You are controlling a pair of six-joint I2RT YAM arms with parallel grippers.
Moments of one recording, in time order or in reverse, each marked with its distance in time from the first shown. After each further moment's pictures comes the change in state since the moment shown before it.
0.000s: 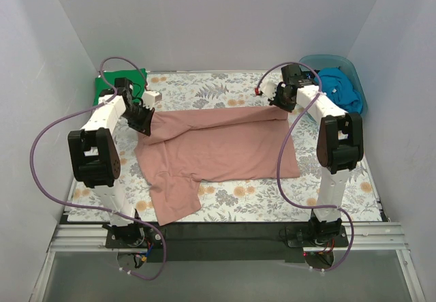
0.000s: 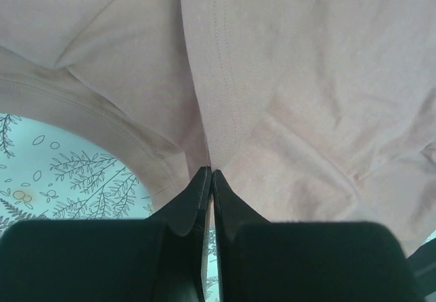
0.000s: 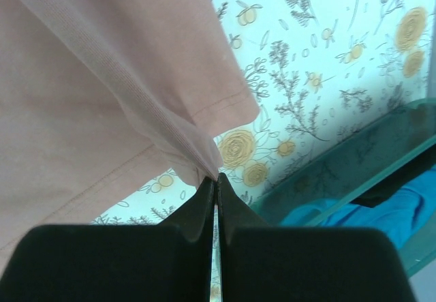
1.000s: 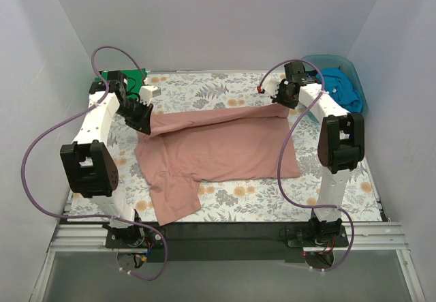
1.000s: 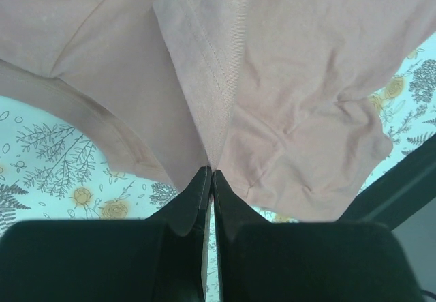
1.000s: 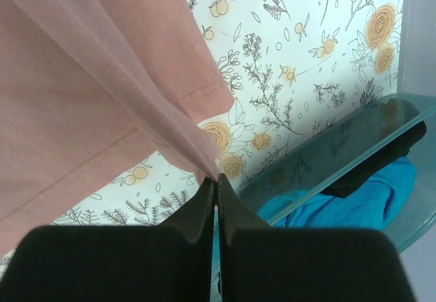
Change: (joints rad) left arm -0.003 -0.116 0.108 -0.251 0.105 0.042; right arm -0.018 0.000 0.036 0.000 0.010 -0.053
